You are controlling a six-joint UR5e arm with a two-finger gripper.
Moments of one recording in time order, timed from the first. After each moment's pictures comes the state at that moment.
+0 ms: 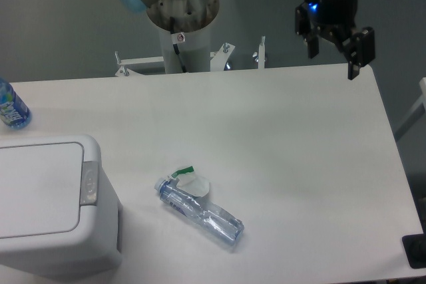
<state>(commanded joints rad) 2.71 -1.64 -1.48 -1.26 1.58 1.58</state>
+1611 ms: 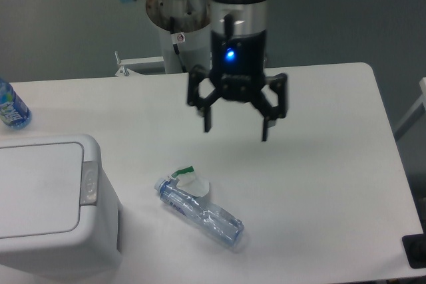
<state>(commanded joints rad) 2.35 -1.74 -1.40 -1.02 1.35 0.49</state>
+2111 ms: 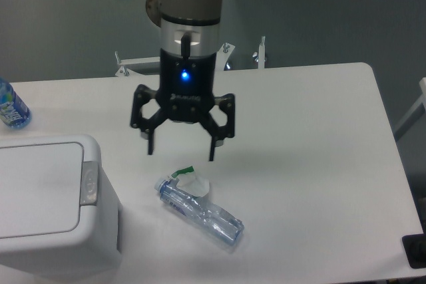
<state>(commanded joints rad) 2.28 -1.79 -1.39 -1.02 1.22 0.22</state>
